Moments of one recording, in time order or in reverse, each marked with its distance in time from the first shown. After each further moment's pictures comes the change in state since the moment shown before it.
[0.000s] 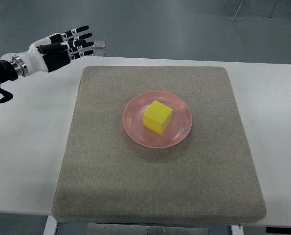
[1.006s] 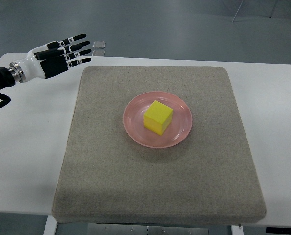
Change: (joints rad) left arm 0.029 0.012 -0.004 -0.001 -0.026 0.000 0.028; right arm -0.002 0.000 0.003 0.002 0.000 0.011 0.000
